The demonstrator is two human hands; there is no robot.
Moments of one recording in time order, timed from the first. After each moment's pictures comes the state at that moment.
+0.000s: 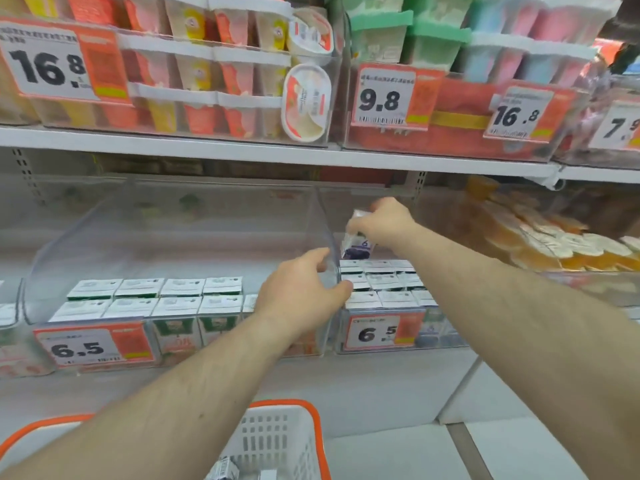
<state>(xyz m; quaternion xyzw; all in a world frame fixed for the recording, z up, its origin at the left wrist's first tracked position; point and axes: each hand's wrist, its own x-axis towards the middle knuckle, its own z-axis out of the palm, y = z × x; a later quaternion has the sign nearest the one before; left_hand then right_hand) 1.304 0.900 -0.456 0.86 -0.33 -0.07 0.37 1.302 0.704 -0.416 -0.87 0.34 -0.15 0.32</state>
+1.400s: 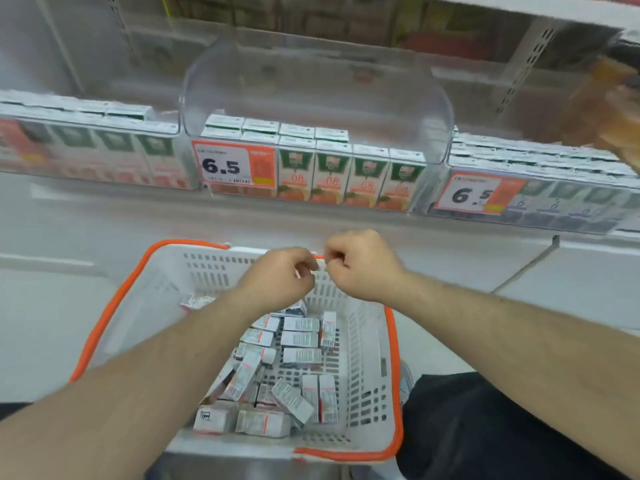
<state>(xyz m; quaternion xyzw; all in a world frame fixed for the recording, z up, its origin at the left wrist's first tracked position) 1.278 1.089 -0.600 0.88 -0.31 -0.14 0.32 1.210 0.934 -0.572 -0.97 -0.03 -0.12 0.22</state>
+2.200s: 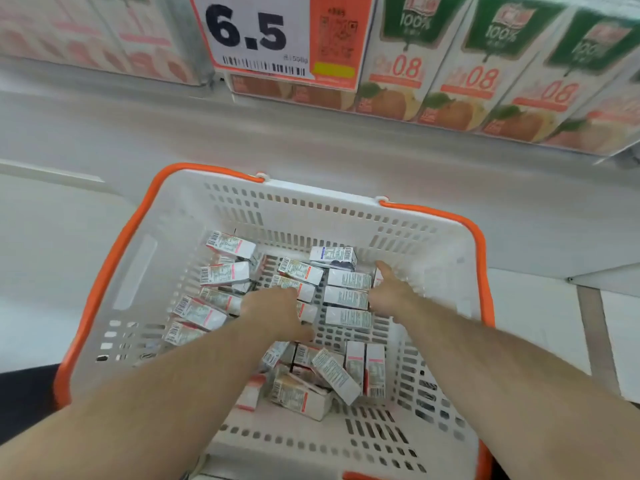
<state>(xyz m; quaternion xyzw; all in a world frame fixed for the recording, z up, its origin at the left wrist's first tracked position) 1.302 1.142 -0.782 0.89 -0.22 -0.40 -0.09 1.250 0.931 -0.829 -0.79 0.38 0.32 0.36</state>
